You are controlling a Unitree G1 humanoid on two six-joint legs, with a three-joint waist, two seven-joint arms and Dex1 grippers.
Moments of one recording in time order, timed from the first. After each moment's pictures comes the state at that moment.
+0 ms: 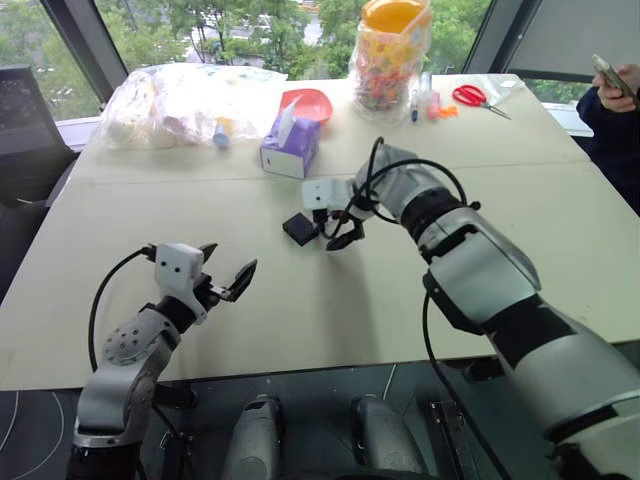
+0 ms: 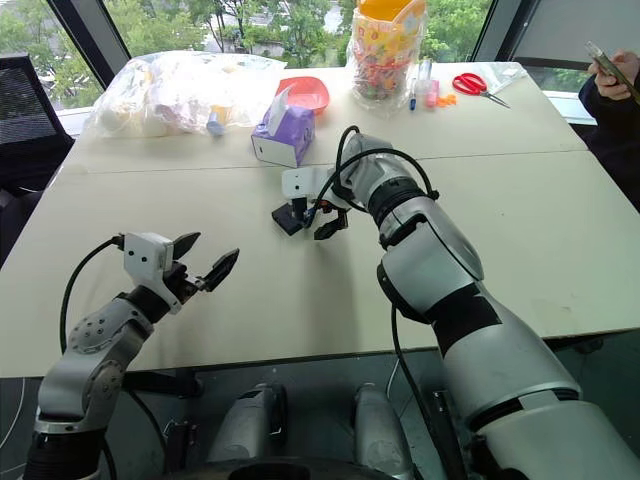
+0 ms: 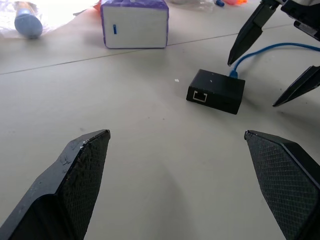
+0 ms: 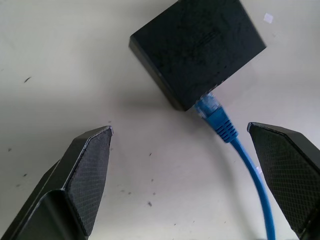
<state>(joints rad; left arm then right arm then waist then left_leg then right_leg) 0.05 0.40 0.15 -0.41 -0.38 0.41 -0.41 -1.44 -0.14 0.53 1.37 -0.41 -0.02 1.13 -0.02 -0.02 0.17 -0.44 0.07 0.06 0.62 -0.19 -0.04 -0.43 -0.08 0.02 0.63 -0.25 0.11</state>
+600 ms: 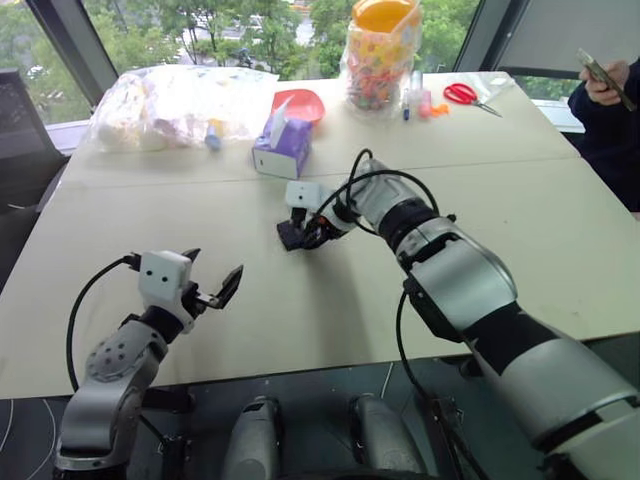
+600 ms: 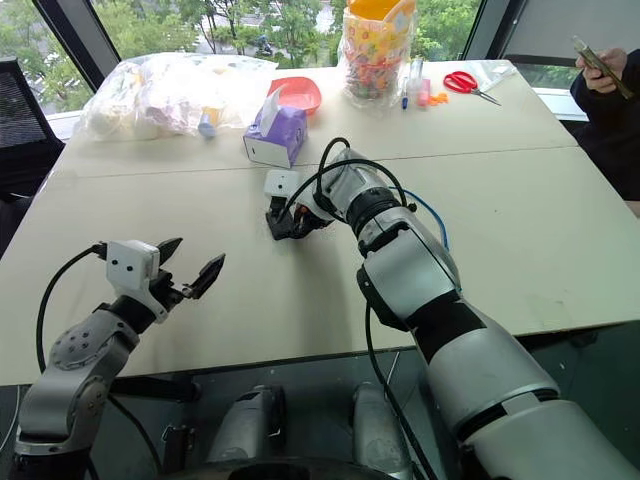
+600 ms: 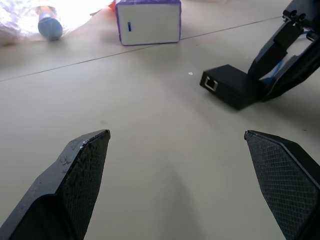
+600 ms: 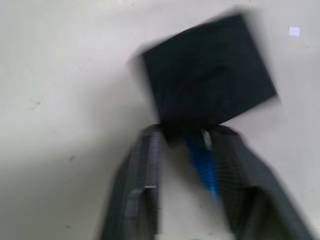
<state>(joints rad) 0.14 0.43 0.19 -0.50 -0.36 0.42 -0.37 -1.43 -0.04 0.32 1.38 -0.37 0.26 1.15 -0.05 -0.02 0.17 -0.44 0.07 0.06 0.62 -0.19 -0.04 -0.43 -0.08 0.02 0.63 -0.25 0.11</state>
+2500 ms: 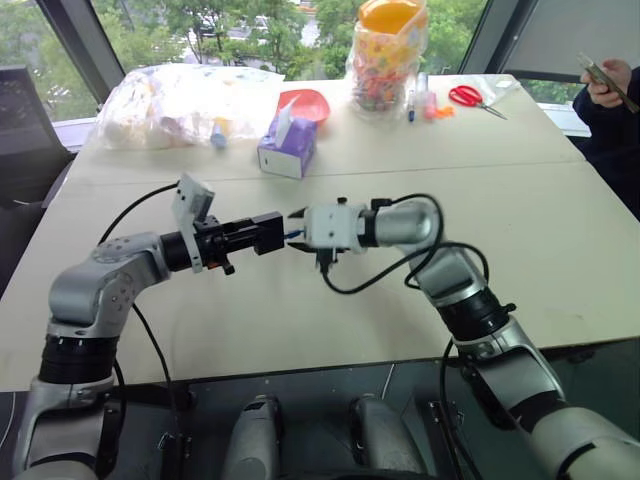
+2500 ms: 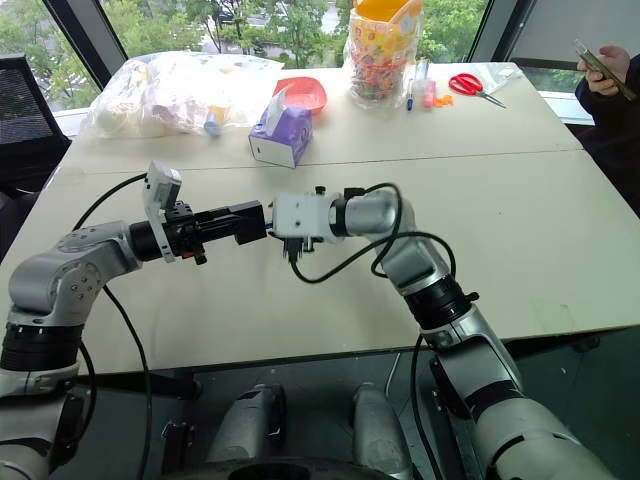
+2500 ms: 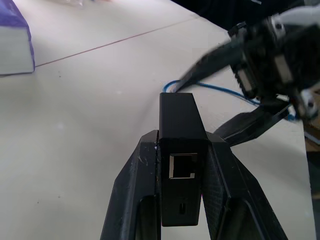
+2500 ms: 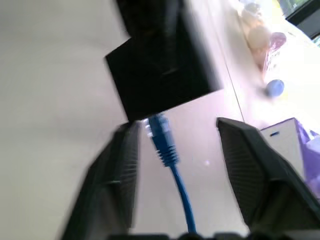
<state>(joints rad) -0.44 0.68 0.11 -0.12 -0.71 0.77 -0.93 -0.79 -0.36 0.30 -0.04 -0.07 0.41 1.17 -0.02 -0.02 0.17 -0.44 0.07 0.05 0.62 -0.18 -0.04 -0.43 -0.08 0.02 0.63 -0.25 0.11</state>
